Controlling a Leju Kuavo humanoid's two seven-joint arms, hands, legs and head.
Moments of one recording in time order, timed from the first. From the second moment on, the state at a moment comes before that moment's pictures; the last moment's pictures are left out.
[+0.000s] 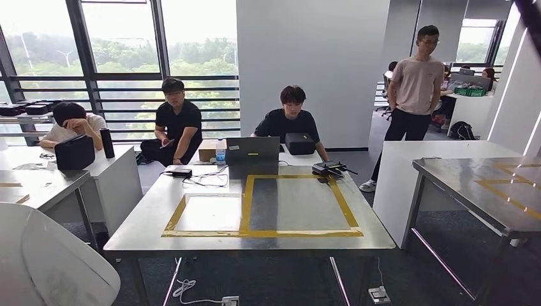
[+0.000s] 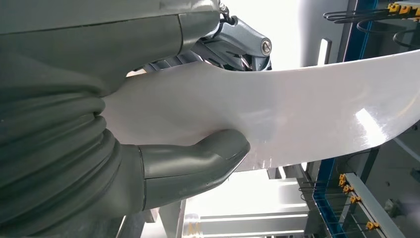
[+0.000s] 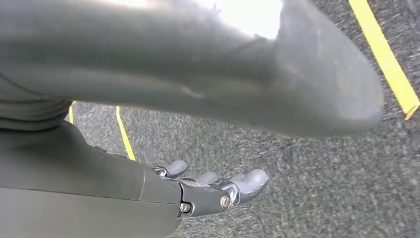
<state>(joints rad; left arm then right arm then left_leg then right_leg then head) -0.06 0.17 0.29 -1.75 0.50 -0.57 -0.48 -0.07 0.13 -1.21 -0.17 1.06 0.23 -0.06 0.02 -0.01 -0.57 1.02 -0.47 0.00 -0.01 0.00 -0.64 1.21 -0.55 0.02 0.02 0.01</state>
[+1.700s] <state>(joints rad) -0.03 0.17 0.29 -1.77 0.52 -0.58 -0.48 -0.07 0.13 -1.22 -0.17 1.07 0.24 -0.06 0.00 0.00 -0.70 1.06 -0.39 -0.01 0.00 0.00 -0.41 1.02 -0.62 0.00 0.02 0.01</state>
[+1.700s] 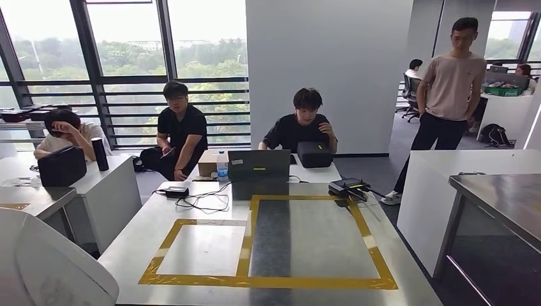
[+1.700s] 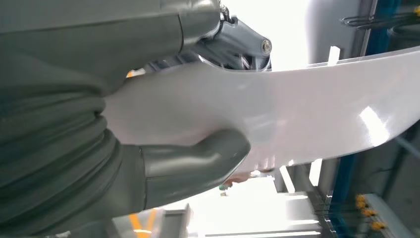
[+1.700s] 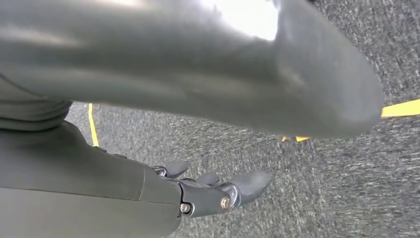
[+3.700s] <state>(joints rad) -0.71 0.31 0.04 -0.95 -0.30 -0.05 -0.57 -0.08 0.13 -1.22 -0.17 1.13 0.25 -0.08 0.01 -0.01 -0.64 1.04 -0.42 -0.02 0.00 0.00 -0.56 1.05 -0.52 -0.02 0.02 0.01</state>
